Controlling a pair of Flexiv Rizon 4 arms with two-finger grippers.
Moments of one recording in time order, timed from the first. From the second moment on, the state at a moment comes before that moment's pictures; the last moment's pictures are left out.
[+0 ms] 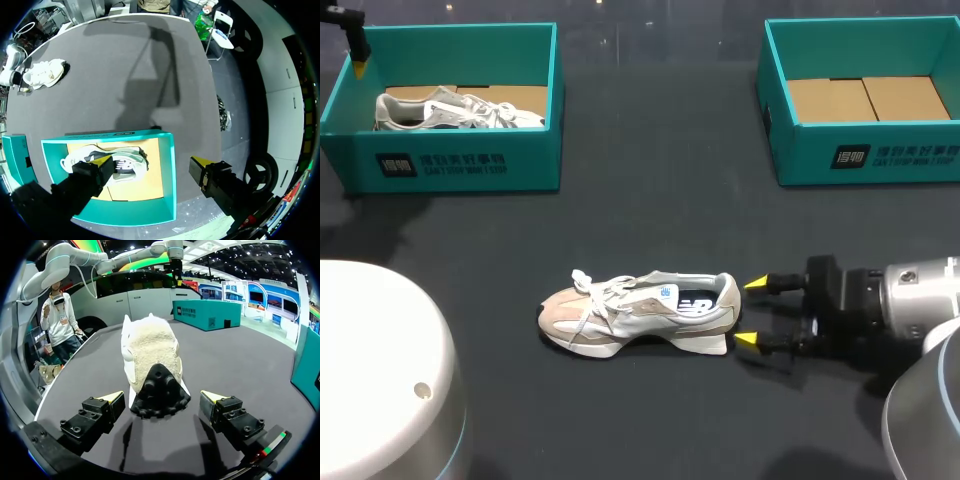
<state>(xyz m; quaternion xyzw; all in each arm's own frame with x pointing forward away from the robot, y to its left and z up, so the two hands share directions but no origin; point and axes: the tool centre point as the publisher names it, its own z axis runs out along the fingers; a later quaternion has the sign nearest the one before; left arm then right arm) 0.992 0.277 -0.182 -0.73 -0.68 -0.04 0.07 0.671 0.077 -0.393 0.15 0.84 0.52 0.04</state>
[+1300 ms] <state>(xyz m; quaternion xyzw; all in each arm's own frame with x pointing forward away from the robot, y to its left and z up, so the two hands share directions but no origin) 0.992 0.277 -0.182 -0.73 -0.68 -0.04 0.07 0.682 0.103 -0.400 0.10 0.82 0.57 0.03</state>
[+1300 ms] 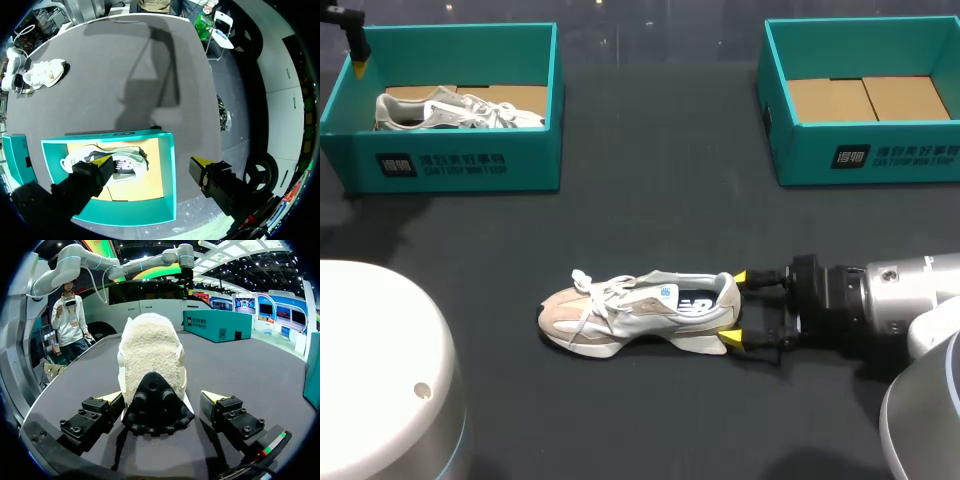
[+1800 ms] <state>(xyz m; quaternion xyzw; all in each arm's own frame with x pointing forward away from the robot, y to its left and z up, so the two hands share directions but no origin) 0.992 0.277 -0.182 -0.73 -0.68 -0.04 0.07 0.685 0.110 -0.401 0.08 0.81 0.58 0.02</state>
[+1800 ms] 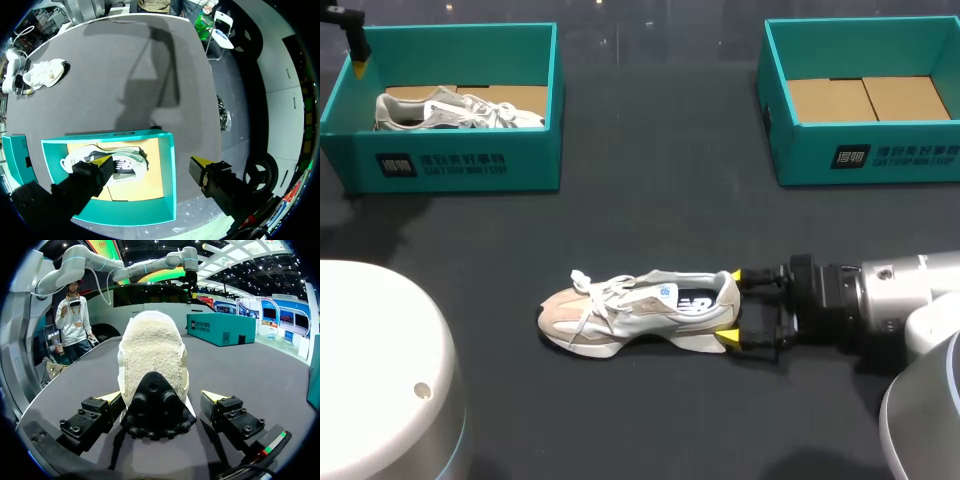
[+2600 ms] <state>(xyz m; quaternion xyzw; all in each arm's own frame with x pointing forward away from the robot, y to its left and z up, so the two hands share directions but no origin) 0.992 0.277 -0.182 -0.73 -0.68 -0.04 0.07 0.680 0.116 -0.387 0.05 0.81 0.58 0.02</state>
